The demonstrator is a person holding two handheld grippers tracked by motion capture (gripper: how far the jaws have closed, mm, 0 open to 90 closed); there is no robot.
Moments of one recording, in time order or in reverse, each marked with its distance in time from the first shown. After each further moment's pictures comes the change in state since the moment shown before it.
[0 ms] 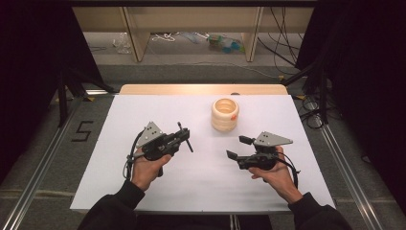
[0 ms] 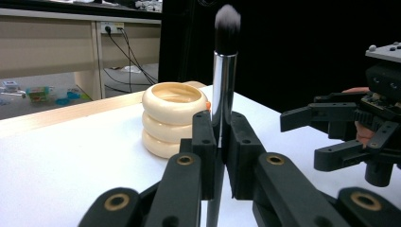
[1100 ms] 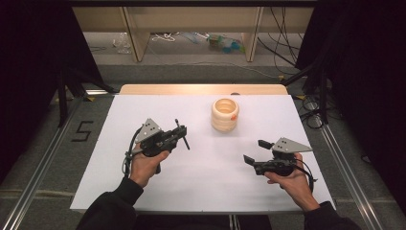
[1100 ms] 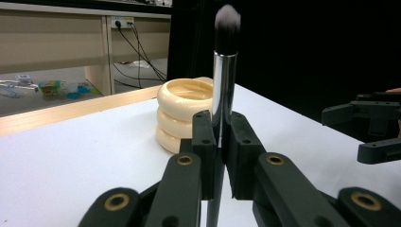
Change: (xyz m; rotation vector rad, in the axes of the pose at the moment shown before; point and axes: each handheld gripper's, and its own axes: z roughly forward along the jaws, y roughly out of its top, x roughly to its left) left arm 0.010 0.004 0.004 0.025 0.029 -0.004; right arm -0.014 -0.019 -0.040 0.021 -0.090 0.003
